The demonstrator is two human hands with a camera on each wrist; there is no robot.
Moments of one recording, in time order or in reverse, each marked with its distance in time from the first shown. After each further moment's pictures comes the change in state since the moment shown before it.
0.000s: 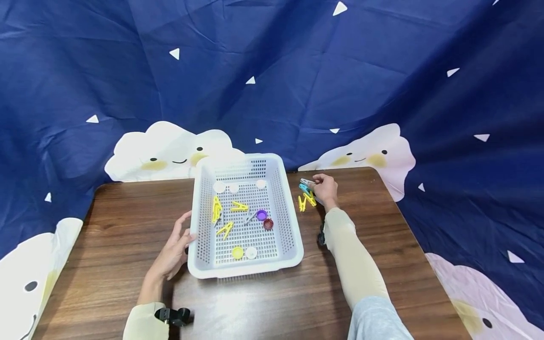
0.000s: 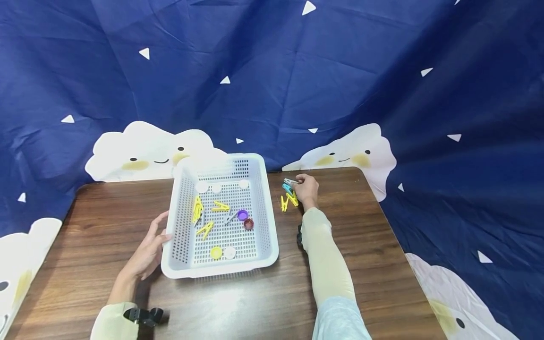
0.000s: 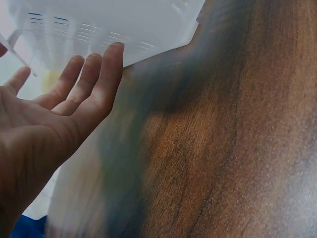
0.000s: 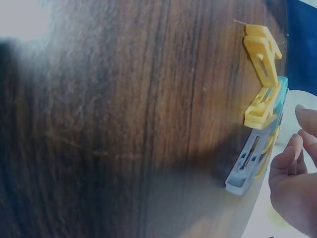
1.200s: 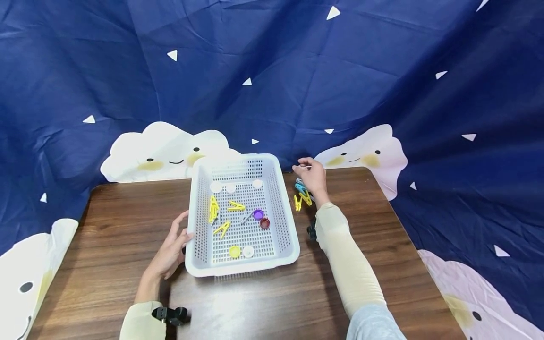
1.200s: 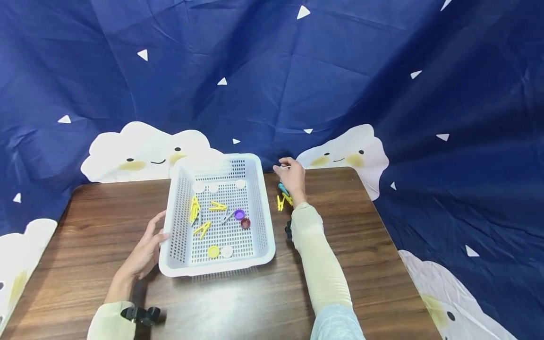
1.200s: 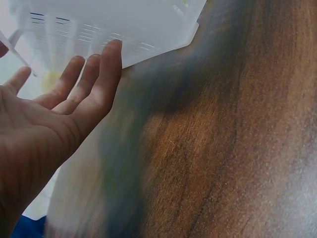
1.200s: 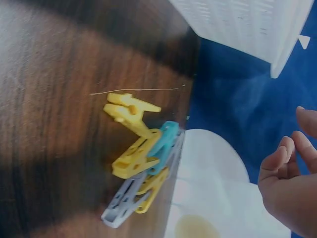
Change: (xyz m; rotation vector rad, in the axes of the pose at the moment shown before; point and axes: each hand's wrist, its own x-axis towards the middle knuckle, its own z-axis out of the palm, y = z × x) left_hand -0.002 0.002 0.001 0.033 -0.024 0.008; right_hand -0.022 -0.075 -0.014 0.199 0.093 -0.201
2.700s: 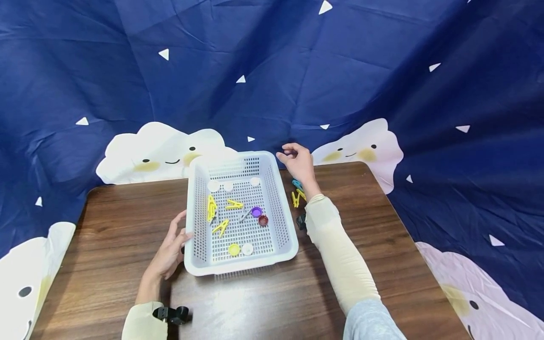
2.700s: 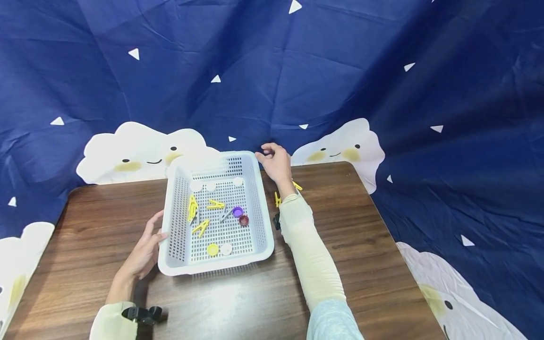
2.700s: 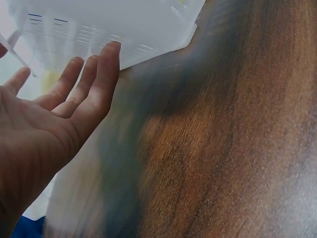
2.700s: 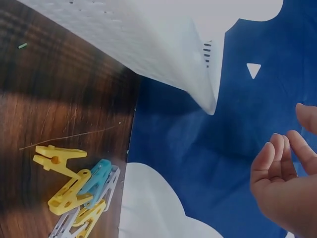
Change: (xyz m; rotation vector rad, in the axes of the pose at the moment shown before) left_hand 0.000 -0.001 0.001 0.010 0.008 -0.002; right_hand -0.007 -0.061 0.007 0.045 -0.023 -0.089
